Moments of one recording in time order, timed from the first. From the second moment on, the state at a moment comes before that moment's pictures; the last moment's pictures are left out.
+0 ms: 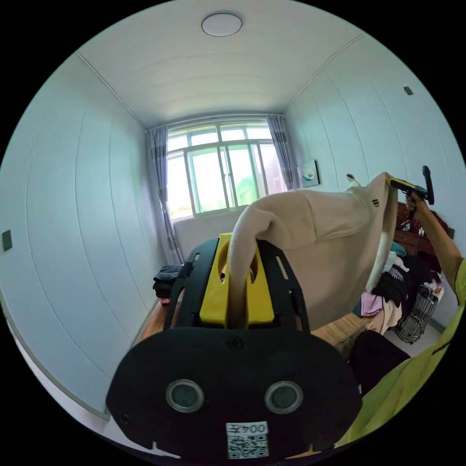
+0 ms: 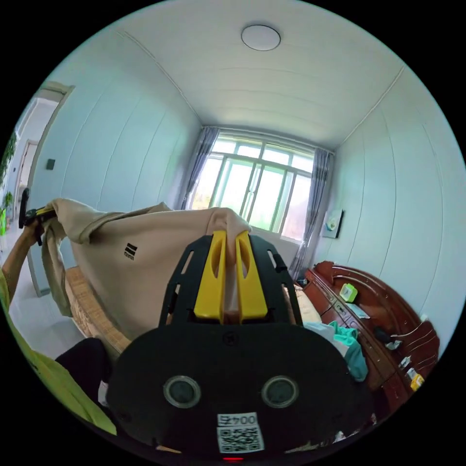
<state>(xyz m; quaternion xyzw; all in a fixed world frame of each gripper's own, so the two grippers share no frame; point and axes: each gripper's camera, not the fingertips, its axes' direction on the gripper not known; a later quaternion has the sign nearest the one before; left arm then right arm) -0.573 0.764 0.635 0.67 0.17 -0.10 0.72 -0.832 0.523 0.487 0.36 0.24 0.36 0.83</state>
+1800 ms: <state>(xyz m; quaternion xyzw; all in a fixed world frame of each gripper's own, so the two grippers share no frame) -0.192 0.417 0.949 0.26 0.41 -0.04 0.87 -0.847 0.480 1.003 -0.09 -0.07 0.36 0.92</state>
